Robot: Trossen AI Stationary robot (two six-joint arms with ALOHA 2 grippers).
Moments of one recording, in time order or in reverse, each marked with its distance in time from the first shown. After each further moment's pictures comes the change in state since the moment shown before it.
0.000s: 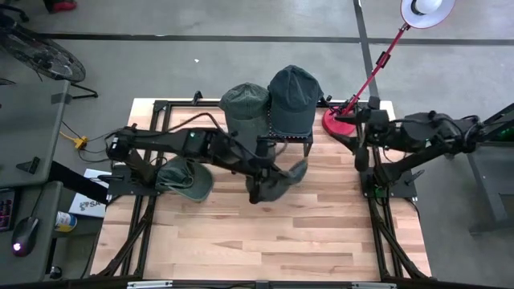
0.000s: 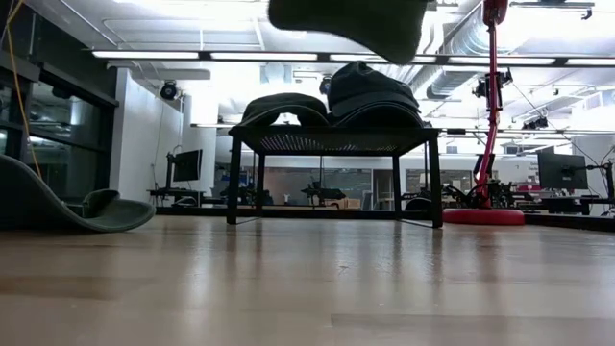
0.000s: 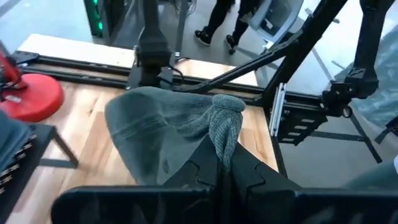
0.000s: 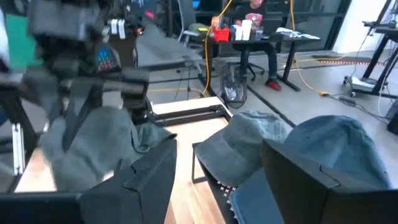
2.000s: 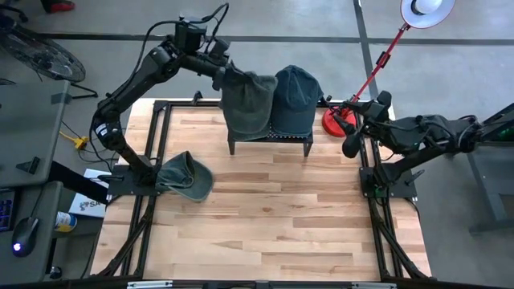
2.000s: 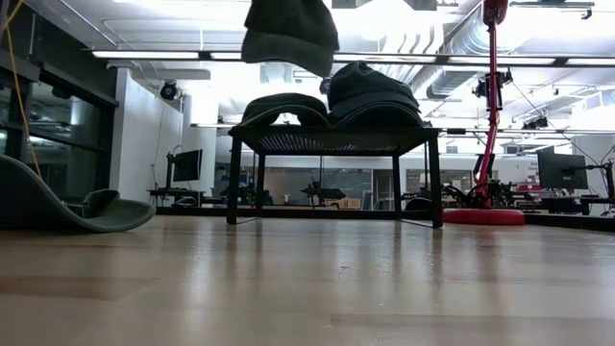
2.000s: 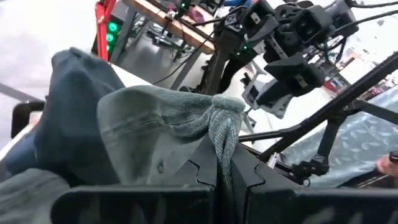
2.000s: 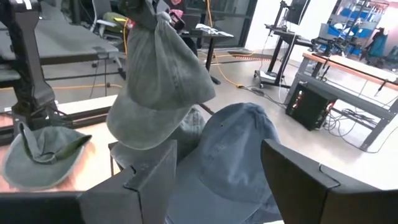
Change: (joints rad) left arm 0.882 -0.153 -0.072 0.024 0.876 -0.023; right arm 0.001 0.017 -0.006 -0.069 0.353 0.016
